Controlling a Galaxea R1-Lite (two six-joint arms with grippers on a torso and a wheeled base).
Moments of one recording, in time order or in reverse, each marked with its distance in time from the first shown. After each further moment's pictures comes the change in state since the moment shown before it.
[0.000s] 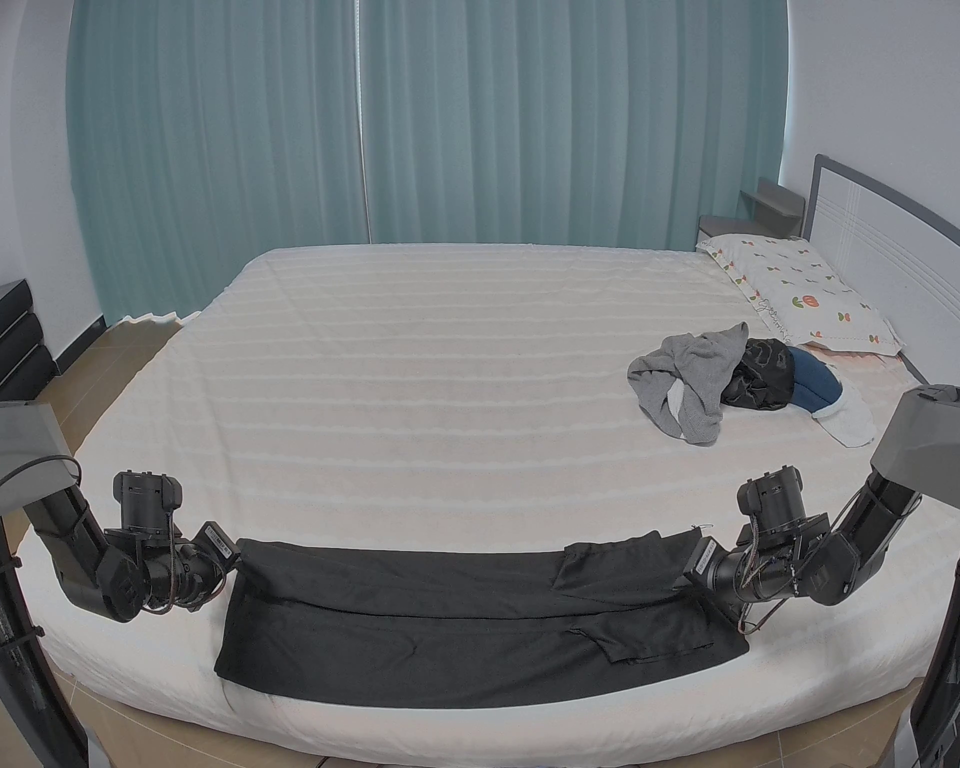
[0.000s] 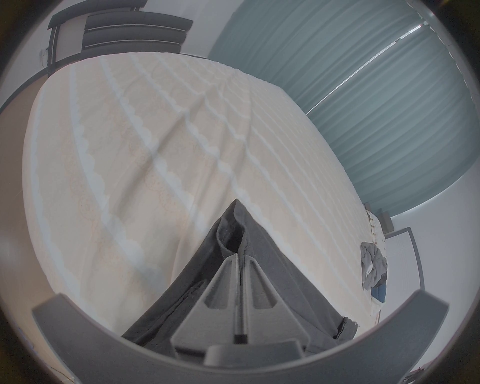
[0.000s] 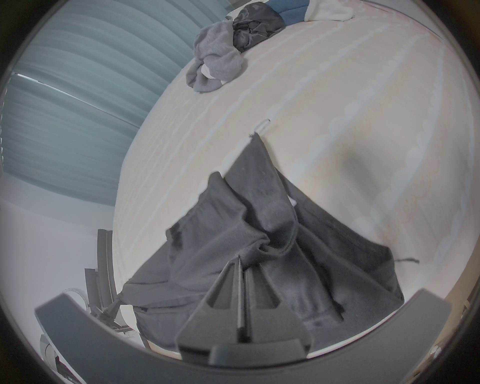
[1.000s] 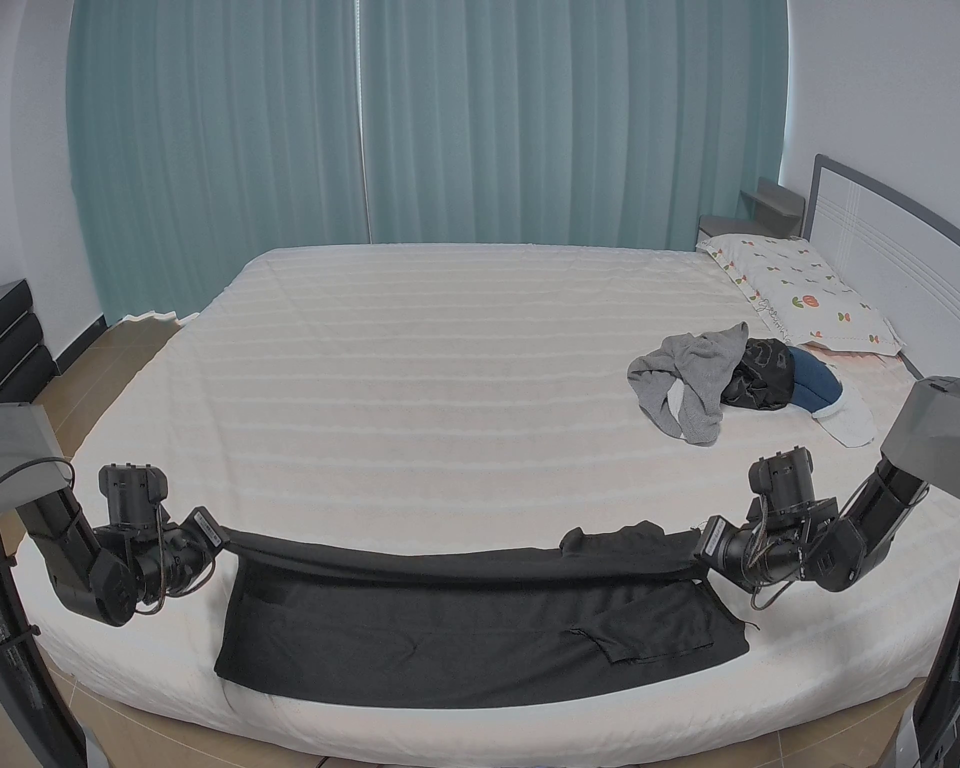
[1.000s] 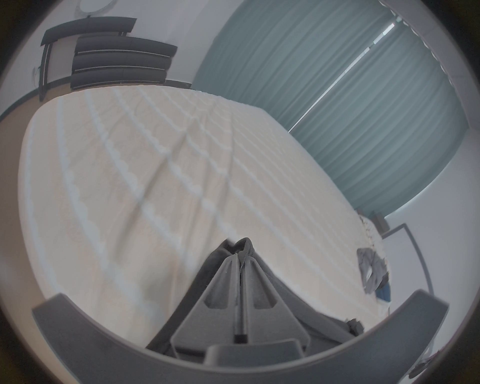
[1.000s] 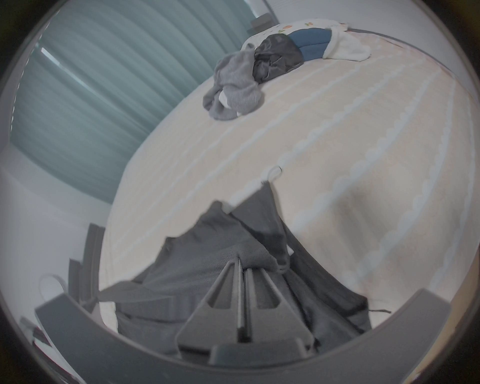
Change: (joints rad) left arm 0.028 -0.013 0.073 -0.150 0.041 0.126; right arm -0.034 -0.019 0.015 -0.018 -0.081 -0.192
